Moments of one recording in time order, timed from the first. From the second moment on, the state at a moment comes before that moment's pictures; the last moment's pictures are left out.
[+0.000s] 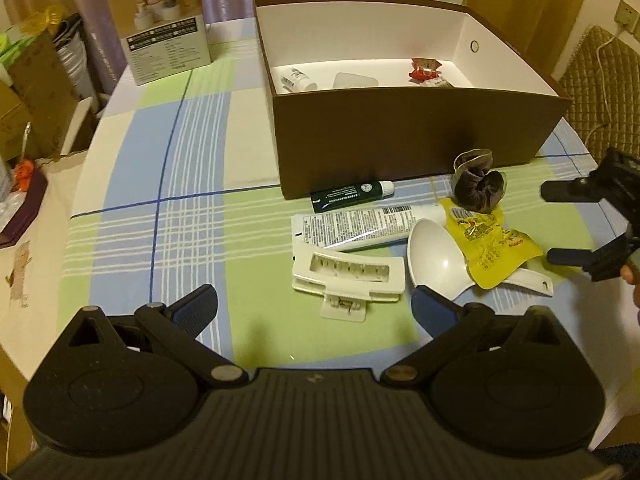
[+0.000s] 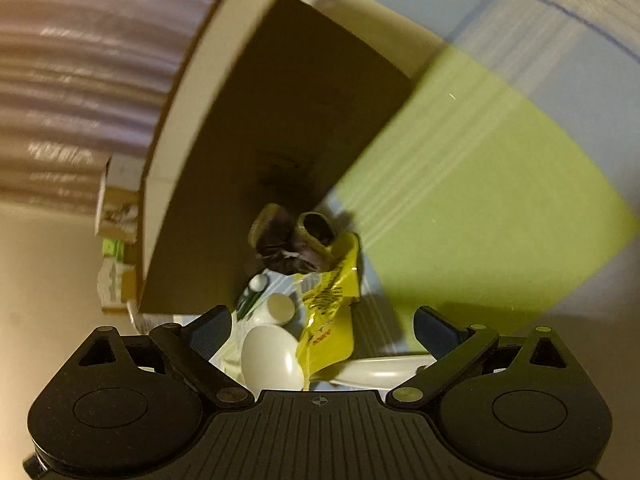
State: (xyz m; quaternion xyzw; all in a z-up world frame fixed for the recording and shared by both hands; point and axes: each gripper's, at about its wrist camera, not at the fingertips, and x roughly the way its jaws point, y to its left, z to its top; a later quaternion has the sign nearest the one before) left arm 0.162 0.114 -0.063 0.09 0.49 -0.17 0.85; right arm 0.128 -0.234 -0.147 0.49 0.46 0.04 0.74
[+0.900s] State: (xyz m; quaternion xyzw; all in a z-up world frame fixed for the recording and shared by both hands) left arm 0.182 0.107 -0.109 0.14 0.48 -0.28 0.82; right arm 0.107 -0.245 -0.170 0.55 0.48 0.01 0.69
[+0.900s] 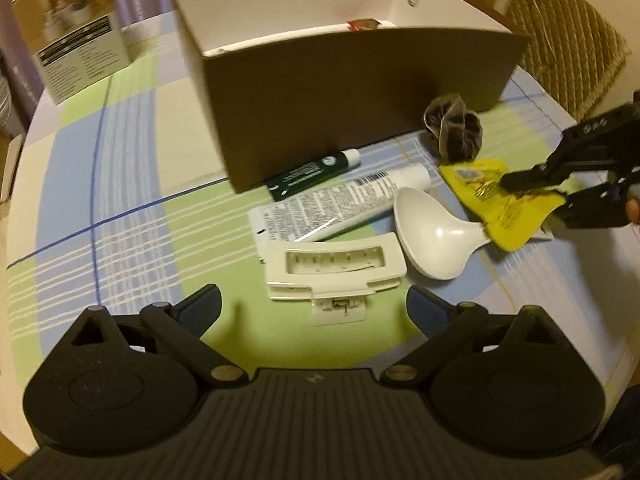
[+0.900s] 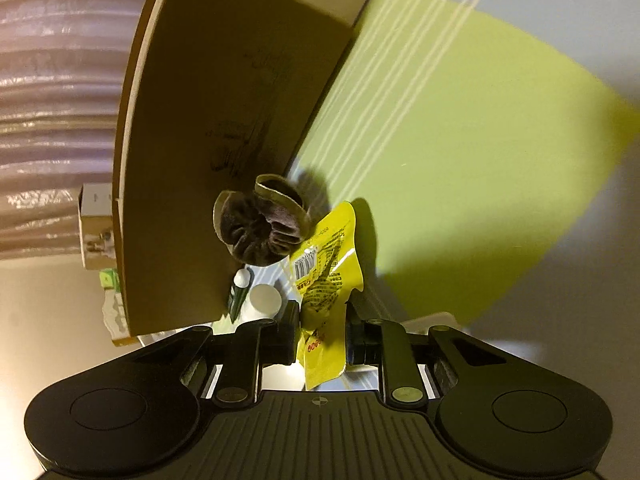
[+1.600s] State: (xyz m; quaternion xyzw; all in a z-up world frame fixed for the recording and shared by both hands) left arm 0.187 0.088 -0.138 0.14 0.46 -0.29 0.83; right arm 0.084 -0.268 -0.156 0.56 0.46 -0.02 0.68
